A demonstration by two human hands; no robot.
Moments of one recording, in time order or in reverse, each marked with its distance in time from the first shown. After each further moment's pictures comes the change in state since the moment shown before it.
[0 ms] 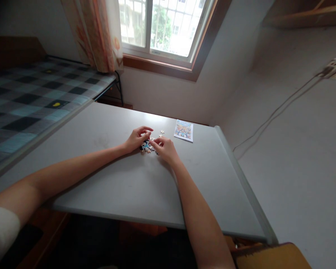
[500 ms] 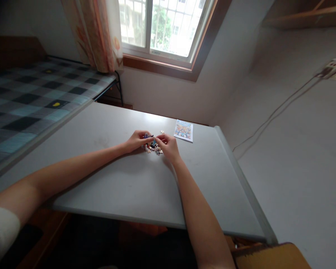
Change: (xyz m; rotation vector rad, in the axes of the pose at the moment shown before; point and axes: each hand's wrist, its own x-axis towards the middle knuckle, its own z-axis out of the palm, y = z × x) left_hand -0.005 0.006 0.001 -0.140 -0.193 -0.128; right_hand 0.007 0.016 0.000 0.249 0.123 0.021
